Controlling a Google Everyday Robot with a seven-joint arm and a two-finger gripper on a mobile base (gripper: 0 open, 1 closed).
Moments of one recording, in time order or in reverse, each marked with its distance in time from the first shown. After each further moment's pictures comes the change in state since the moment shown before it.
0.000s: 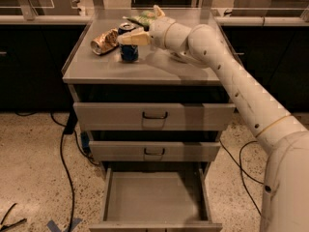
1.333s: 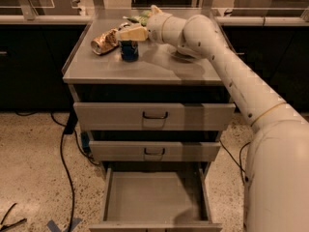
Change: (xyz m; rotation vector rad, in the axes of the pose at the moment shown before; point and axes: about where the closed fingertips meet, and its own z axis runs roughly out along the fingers) arm 0.005 -0.009 0.016 -0.012 0.086 0.074
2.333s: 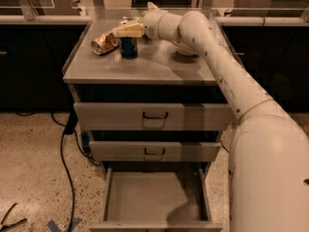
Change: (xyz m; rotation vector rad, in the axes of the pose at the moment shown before) arm -0.002 -0.009 0.023 -0.014 -0.010 -0.017
